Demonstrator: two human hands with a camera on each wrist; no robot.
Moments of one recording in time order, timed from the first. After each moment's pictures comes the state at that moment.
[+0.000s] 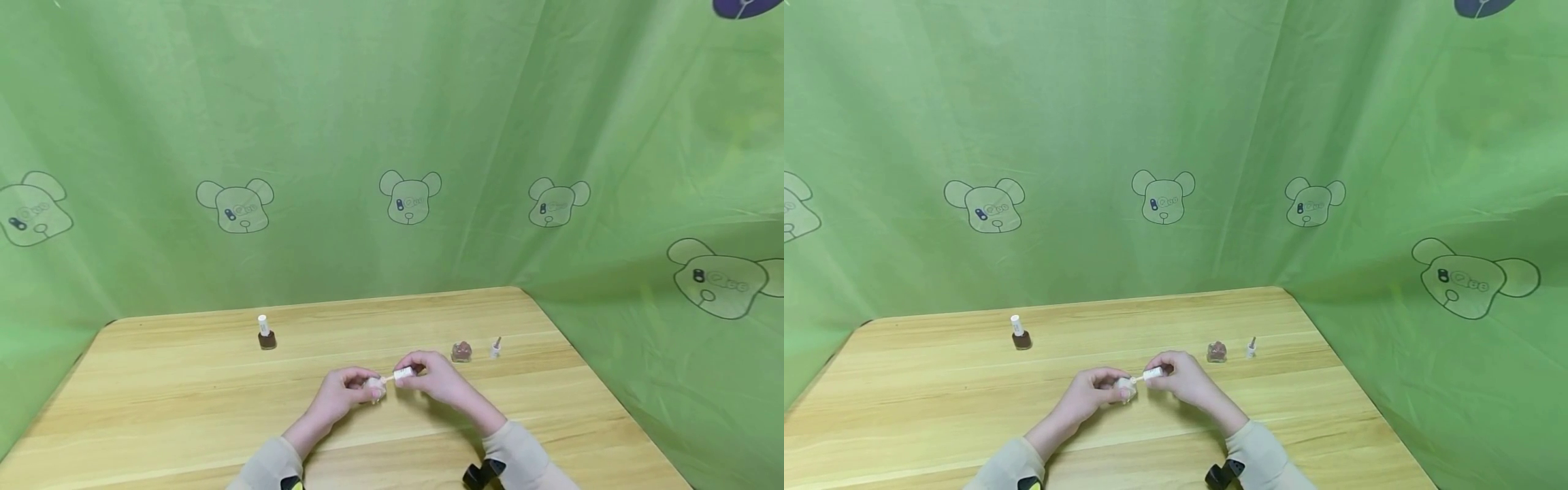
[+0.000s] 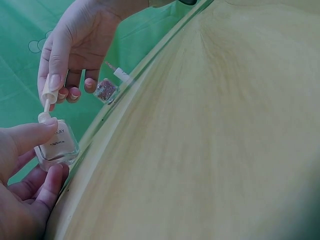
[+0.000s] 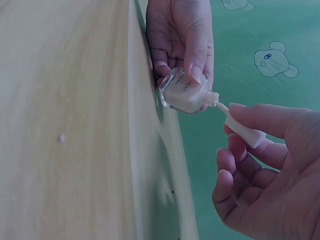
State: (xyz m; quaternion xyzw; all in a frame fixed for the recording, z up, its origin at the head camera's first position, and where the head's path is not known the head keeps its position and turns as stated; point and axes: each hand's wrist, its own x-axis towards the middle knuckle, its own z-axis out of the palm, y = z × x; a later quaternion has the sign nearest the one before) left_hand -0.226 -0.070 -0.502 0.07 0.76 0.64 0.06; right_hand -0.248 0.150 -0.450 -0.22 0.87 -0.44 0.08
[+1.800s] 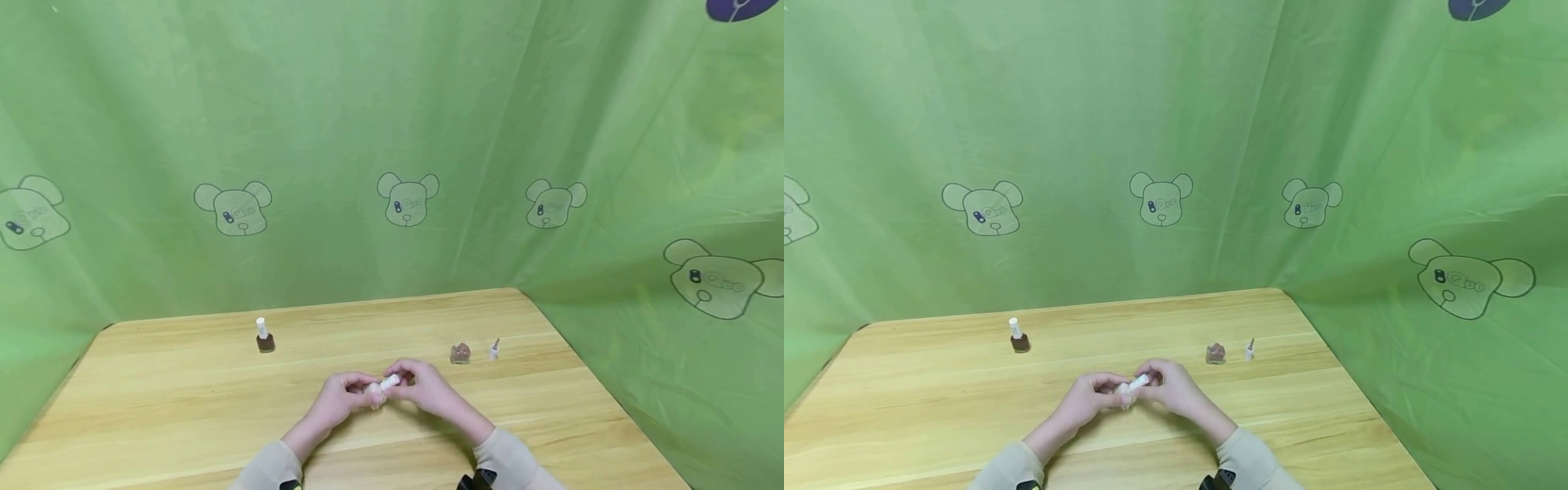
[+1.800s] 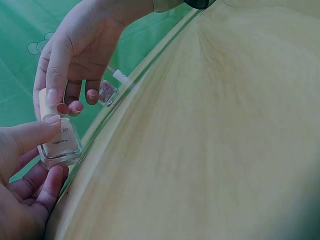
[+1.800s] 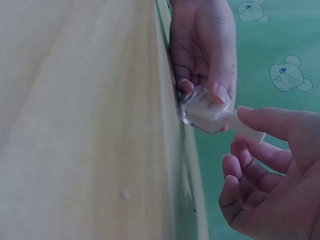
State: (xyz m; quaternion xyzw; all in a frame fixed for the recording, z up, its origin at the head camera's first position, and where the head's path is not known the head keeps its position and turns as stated) left_hand -0.222 -0.070 -0.500 0.10 0.76 0.64 0.07; right_hand -0.241 0.135 -0.461 -0.24 0.87 -0.43 0.07
